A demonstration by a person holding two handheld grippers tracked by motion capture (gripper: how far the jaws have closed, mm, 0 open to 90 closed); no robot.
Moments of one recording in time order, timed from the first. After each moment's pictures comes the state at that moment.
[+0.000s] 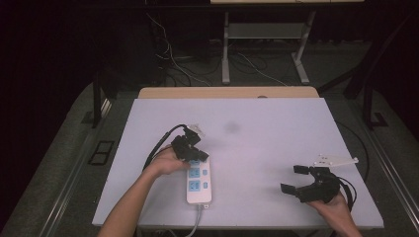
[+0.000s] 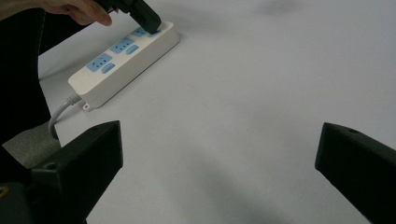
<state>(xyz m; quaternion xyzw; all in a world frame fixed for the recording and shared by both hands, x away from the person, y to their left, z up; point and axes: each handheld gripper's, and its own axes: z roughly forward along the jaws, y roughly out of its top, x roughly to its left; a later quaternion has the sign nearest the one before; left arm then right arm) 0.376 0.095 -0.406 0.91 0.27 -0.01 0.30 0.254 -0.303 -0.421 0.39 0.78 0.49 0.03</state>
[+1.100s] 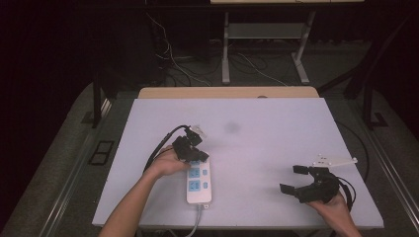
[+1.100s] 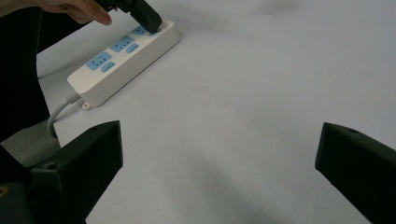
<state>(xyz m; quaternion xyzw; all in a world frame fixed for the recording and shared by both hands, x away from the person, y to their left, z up) 0.372 0.090 -0.405 0.92 0.27 0.01 0.29 0.254 -0.302 -0.421 0.39 0.78 0.49 0.04</state>
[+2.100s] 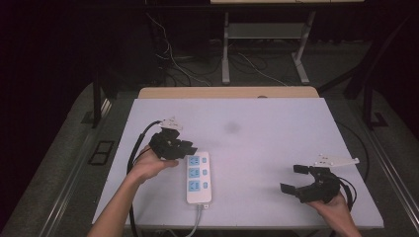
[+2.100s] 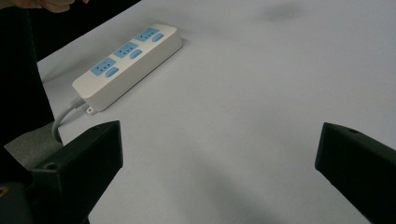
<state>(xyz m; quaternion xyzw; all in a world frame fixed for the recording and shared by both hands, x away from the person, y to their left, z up) 0.345 0.144 -0.361 0.86 0.32 0.05 0.39 0.252 -0.302 -0.418 0.39 0.77 0.50 0.04</state>
